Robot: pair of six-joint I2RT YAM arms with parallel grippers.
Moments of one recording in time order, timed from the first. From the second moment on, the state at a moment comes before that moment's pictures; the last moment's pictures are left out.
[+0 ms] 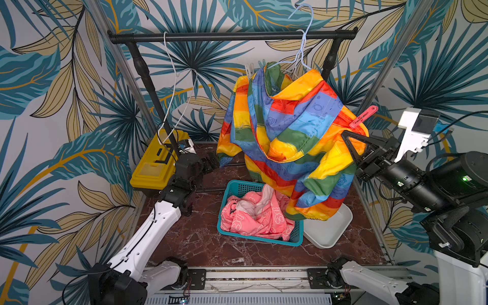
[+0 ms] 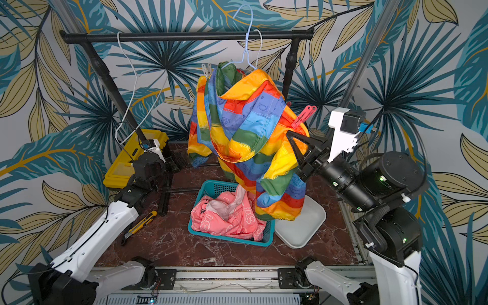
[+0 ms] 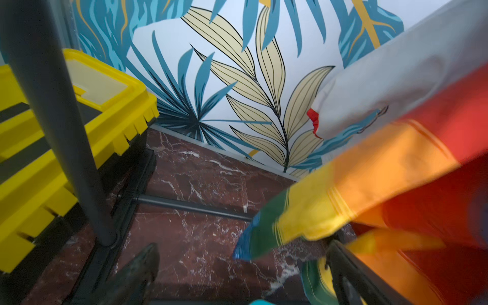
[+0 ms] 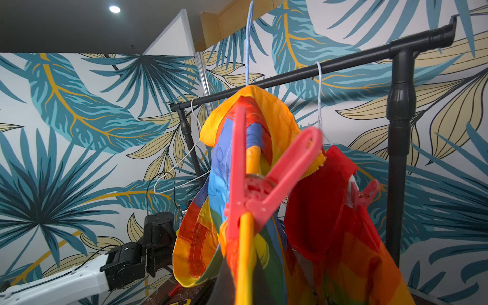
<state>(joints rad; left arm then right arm) -0.30 1.19 1.06 -0.16 -0.22 -0.56 0.45 0.99 1.88 -0.68 -0.23 0.23</state>
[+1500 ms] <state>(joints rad) -0.36 0.74 0.89 -0.15 0.17 -0.40 0.44 1.06 1.93 -0.51 -0.39 0.37</state>
